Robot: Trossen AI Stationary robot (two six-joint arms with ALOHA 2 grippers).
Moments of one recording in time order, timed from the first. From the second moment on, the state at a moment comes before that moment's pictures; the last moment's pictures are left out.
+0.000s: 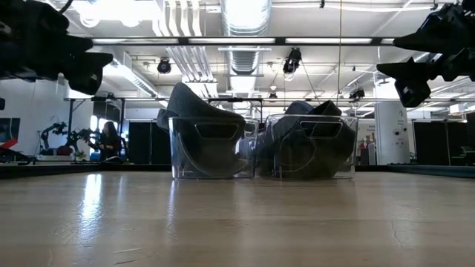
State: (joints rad) left arm -0.05 0.00 0.01 0.03 0.11 -0.08; right arm 0.24 0.11 0.01 0.11 0.21 0.45
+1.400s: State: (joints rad) left arm -0.04 0.00 0.01 0.03 0.10 -0.16; right arm 0.23 0.08 0.01 0.11 0.19 0.36
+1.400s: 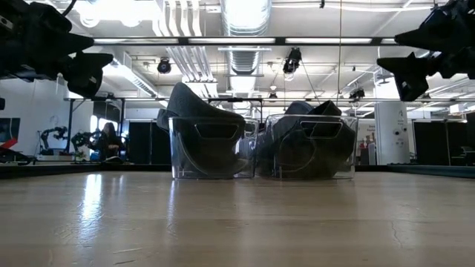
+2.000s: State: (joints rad) left arm -0.04 0.01 0.01 0.03 0.10 -0.16; right arm 0.08 0.01 0.01 0.01 -0.06 -0.01
